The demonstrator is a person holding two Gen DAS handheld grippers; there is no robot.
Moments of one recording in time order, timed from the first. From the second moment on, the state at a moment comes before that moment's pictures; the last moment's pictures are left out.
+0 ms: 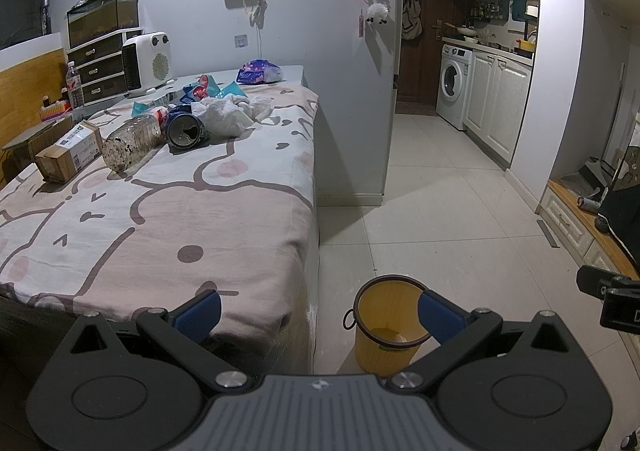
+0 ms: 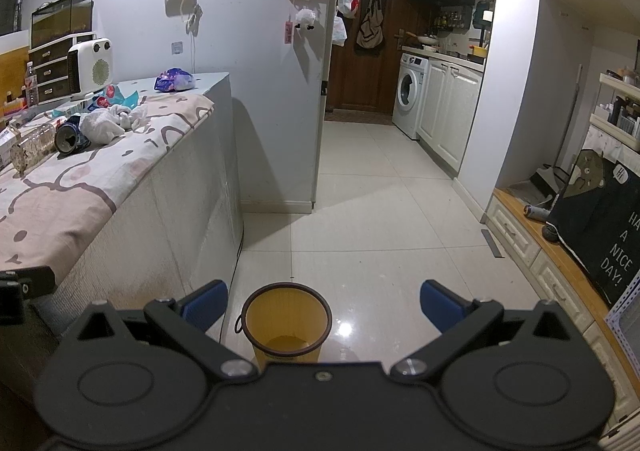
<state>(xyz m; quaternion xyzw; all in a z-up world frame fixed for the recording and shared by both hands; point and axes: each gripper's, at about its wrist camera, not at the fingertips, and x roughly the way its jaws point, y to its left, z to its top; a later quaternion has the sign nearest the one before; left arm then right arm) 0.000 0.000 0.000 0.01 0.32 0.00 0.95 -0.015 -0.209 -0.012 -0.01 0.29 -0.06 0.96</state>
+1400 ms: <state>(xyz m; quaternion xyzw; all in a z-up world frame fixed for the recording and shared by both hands) 0.020 0.006 0.001 0.02 0.31 0.01 0.95 -0.003 -0.215 -0.019 -0.01 0.29 -0.06 0.95</state>
